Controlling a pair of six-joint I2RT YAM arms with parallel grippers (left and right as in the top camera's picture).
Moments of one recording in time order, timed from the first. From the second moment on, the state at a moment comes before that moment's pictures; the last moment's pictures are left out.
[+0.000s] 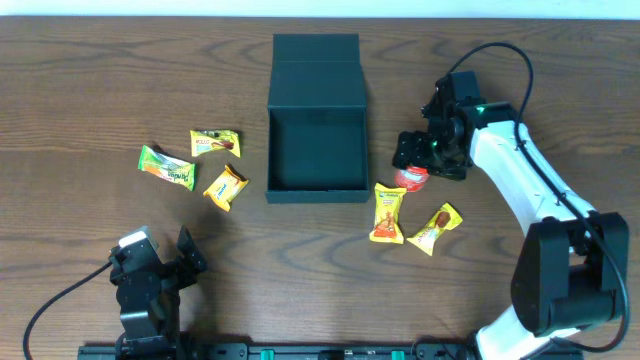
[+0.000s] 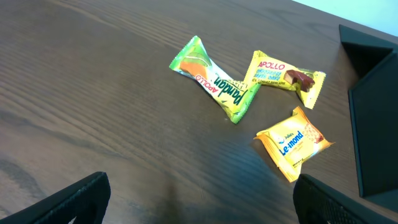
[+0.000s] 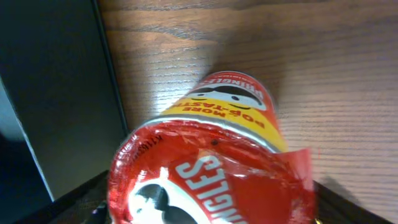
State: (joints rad) left arm 0.10 0.01 0.16 -0.63 -0.13 -0.27; right arm 0.16 1.79 1.29 -0.87 -0.20 0.31
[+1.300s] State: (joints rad) left arm 0.10 0.01 0.16 -0.63 -0.13 -0.27; right arm 0.16 1.79 1.75 -0.99 -0.58 0.28
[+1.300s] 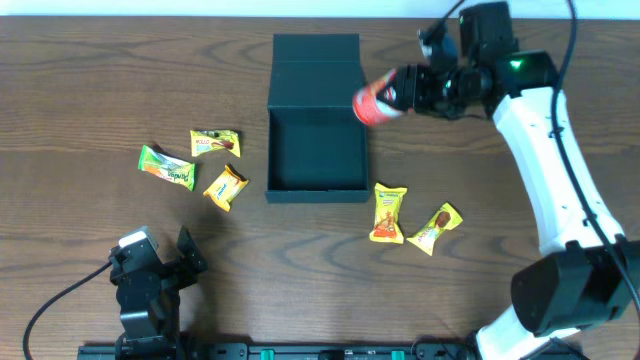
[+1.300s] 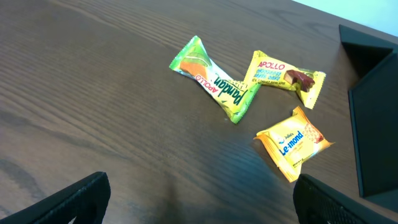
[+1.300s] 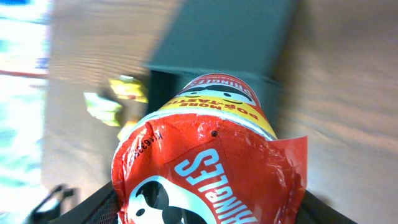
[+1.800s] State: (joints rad) left arm 0.10 0.01 0.16 -0.63 -0.13 -0.27; right arm 0.34 1.82 1.69 -0.82 -0.90 0.27
